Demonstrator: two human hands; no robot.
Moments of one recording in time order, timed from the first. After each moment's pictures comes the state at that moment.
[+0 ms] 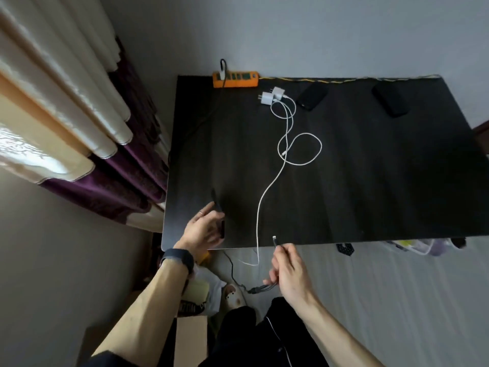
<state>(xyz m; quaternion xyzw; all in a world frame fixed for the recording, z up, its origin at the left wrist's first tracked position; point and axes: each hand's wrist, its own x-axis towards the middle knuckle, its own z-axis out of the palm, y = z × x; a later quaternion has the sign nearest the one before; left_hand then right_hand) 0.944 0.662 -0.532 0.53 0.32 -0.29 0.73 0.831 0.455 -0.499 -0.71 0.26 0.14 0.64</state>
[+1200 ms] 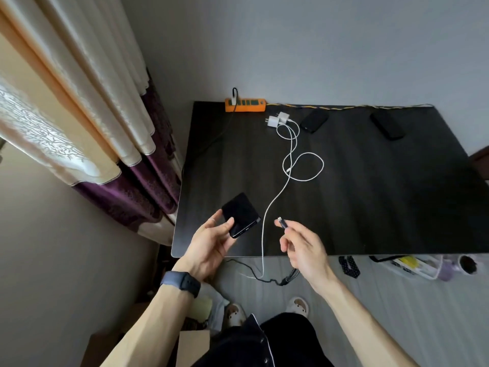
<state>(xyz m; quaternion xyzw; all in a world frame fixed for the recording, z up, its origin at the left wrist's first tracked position) 0.908 0.654 -0.465 0.33 0.23 -0.23 0.89 0.866 0.442 -0.435 -0.69 0.17 0.11 0.69</state>
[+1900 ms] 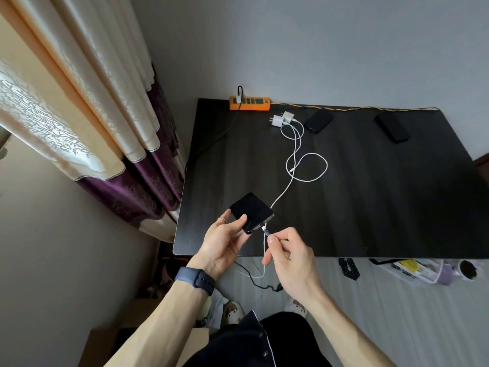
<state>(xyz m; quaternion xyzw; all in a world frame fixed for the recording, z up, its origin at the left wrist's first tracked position) 0.908 0.634 -0.454 0.32 0.28 -0.22 0.88 0.844 0.474 -0.432 -0.85 0.04 0.02 0.52</state>
